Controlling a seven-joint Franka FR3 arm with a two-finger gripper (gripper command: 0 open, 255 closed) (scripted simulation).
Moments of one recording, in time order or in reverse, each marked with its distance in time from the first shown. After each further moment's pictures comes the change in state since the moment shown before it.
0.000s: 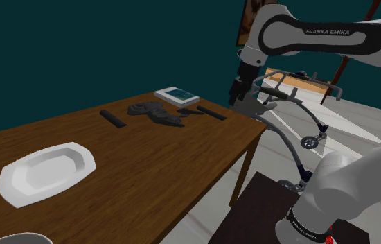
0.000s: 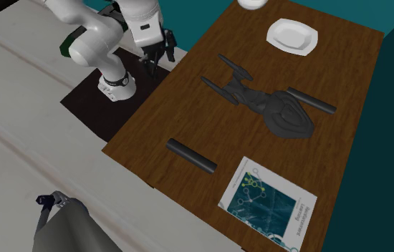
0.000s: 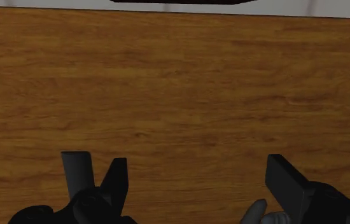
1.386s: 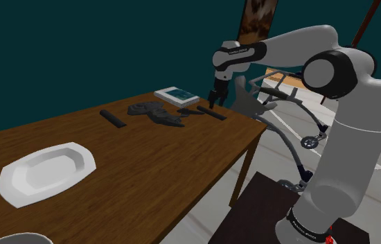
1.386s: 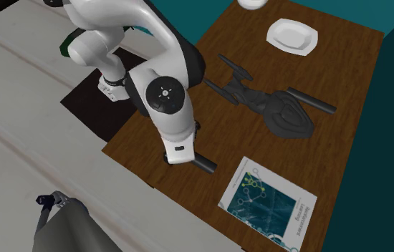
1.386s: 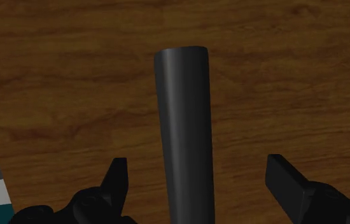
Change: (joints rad) arm -0.084 0.753 -0.181 0.472 0.139 0.126 -0.220
